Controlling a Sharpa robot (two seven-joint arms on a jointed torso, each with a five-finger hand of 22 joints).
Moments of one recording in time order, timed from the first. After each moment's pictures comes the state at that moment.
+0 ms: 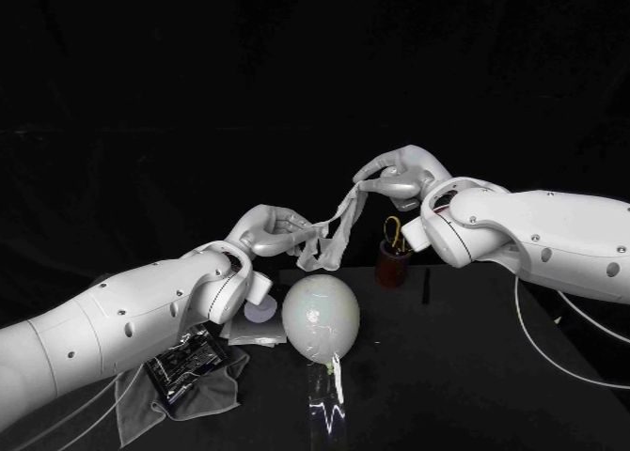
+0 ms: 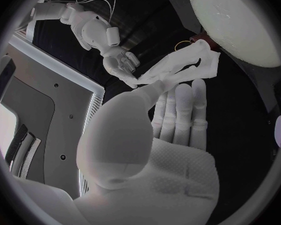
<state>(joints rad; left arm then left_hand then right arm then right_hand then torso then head) 1.28 -0.48 -0.06 1.18 -0.45 -0.33 0.31 1.47 -0.10 0.50 0.02 0.04 0.94 0.14 0.62 0.15 1.13 0.09 0.37 0.08 0.98 0.02 1.33 0.37 0.16 0.79 0.14 1.04 0.49 1.53 -0.86 -0.15 1.56 -0.60 -0.64 -0.06 1.22 -0.07 0.74 -0.13 0.20 0.97 0.09 0.56 0.34 1.46 0.01 1.57 1.31 1.46 -0.04 1.57 1.31 0.01 1.46 0.06 1.56 1.31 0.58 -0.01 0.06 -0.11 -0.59</state>
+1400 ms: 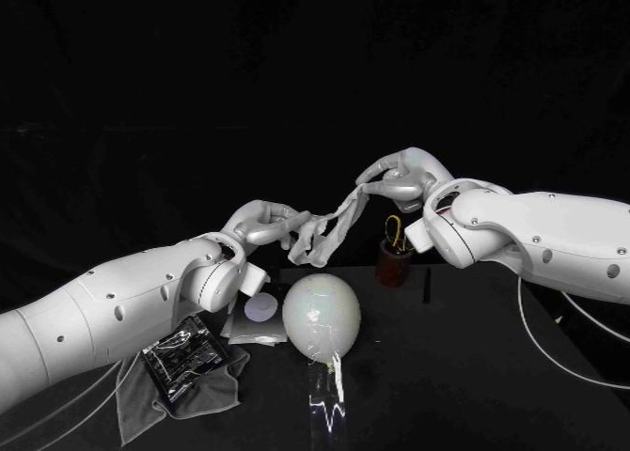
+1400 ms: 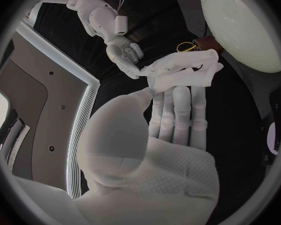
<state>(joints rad) 1.31 -0.49 -0.06 1.17 -0.34 -0.23 0.24 1.35 -0.05 0.44 0.22 0.04 0.94 0.11 0.62 0.15 1.18 0.06 0.34 0.08 1.00 0.01 1.37 0.36 0.17 0.81 0.15 0.98 0.45 1.53 -0.87 -0.16 1.55 -0.62 -0.62 -0.07 1.22 -0.08 0.74 -0.13 0.20 0.97 0.09 0.56 0.34 1.46 0.01 1.57 1.31 1.46 -0.04 1.57 1.31 0.01 1.46 0.06 1.57 1.31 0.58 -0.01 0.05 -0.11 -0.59</state>
